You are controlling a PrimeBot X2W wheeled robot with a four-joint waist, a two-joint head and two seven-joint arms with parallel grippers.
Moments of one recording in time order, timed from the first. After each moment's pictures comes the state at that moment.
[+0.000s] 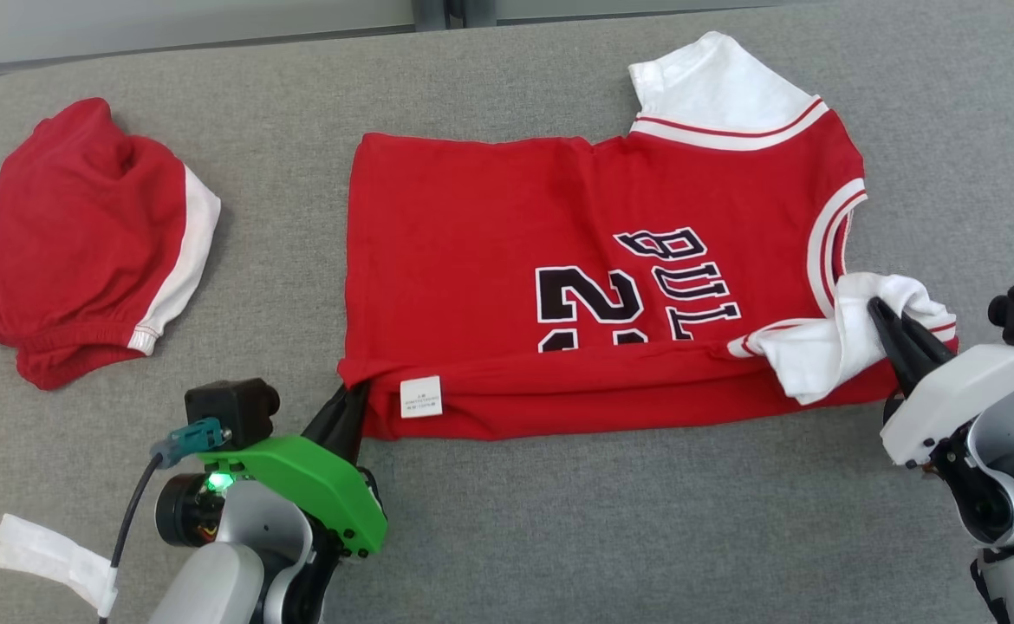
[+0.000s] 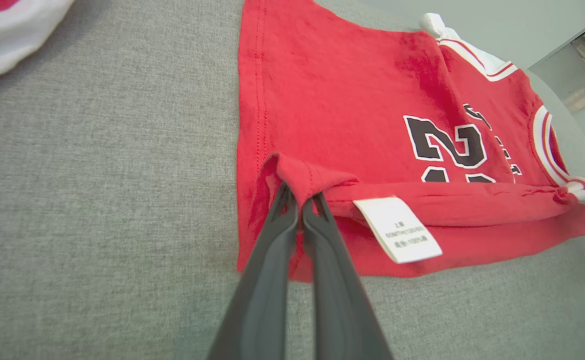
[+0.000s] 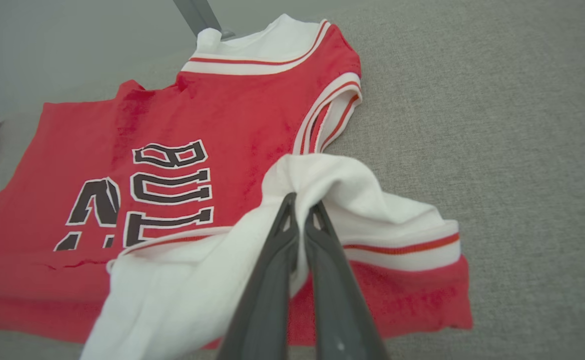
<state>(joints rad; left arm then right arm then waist) -0.18 0.22 -0.39 0.05 -0.66 0.11 0.21 -0.20 -0.27 -0.03 0.10 0.51 0.13 0.29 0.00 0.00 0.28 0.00</state>
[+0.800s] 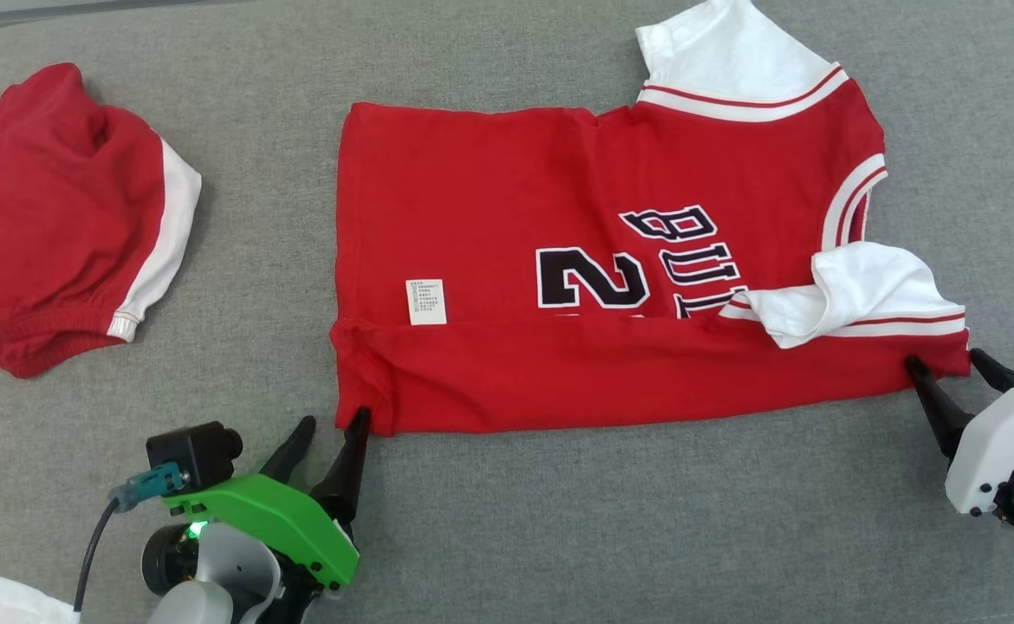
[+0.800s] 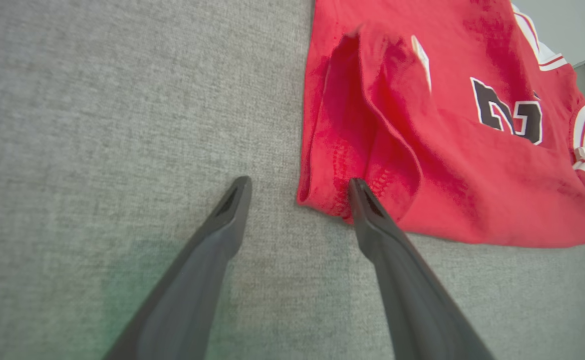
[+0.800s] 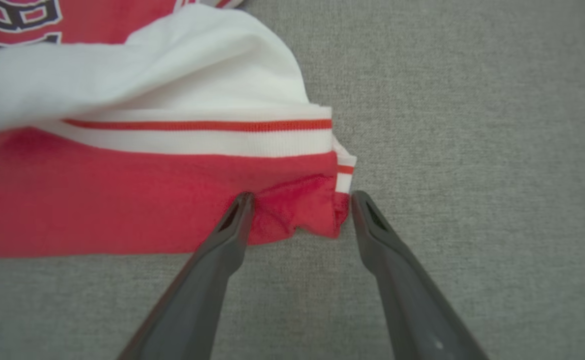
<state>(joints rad) -0.10 0.22 -0.33 0.08 -0.77 0.09 0.18 -0.12 -0.41 -0.04 0.11 0.43 0.13 0.35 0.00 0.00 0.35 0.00</state>
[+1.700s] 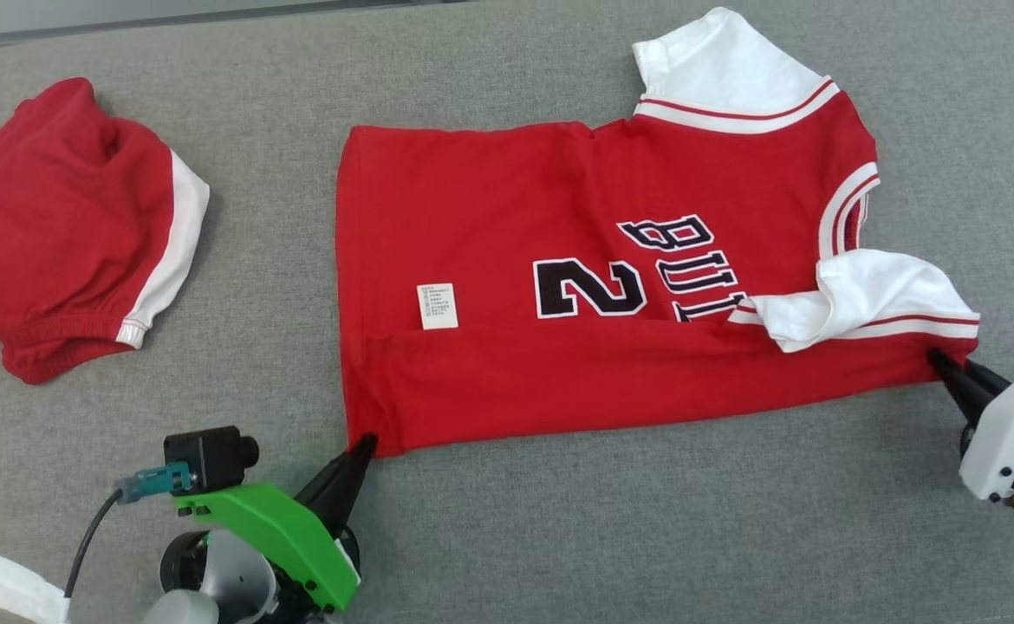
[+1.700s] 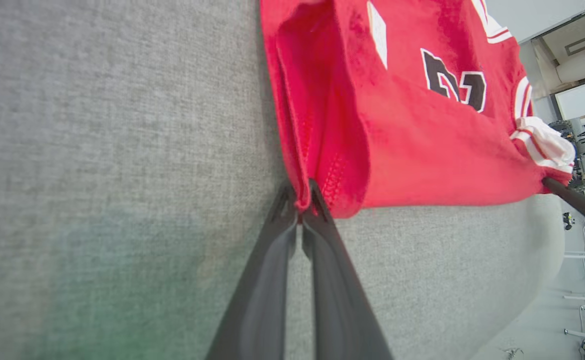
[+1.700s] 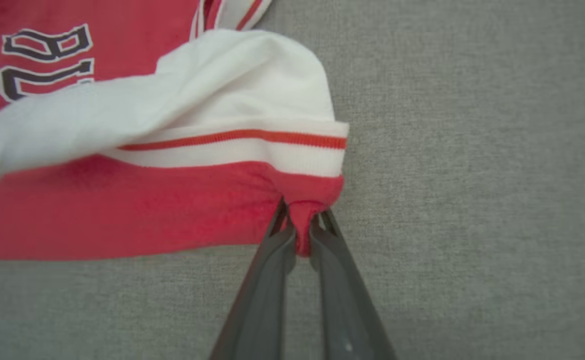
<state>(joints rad) -0.10 0.25 -0.35 0.08 -0.88 -0.03 0.27 -0.16 -0.49 0.03 0.17 0.60 0.13 0.38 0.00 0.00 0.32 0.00</state>
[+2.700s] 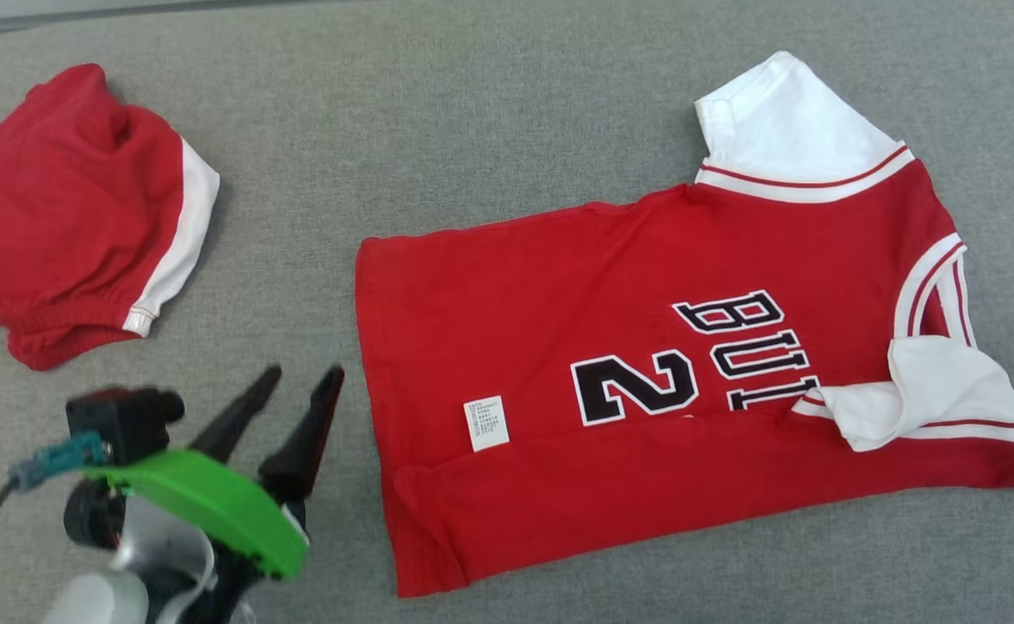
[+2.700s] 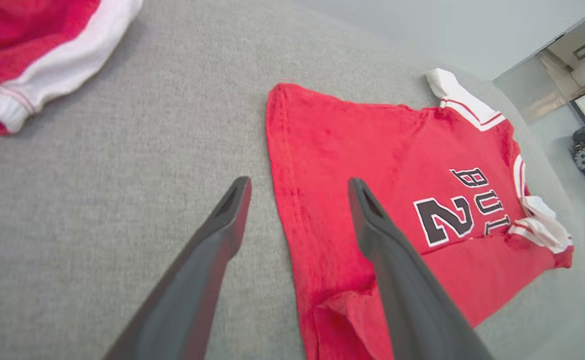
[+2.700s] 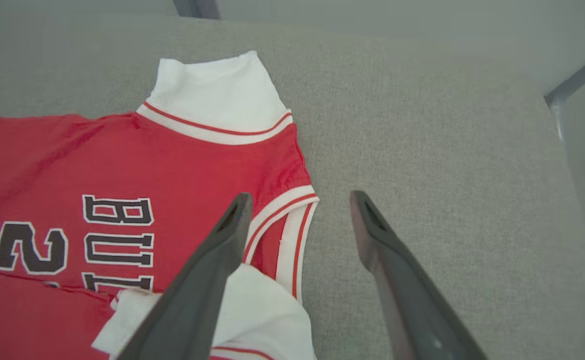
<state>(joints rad) -0.03 0.37 -0.29 -0.27 -0.82 0.08 0.29 -0.13 -0.72 -0.14 -0.20 0.72 0.13 0.62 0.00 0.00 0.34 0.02</state>
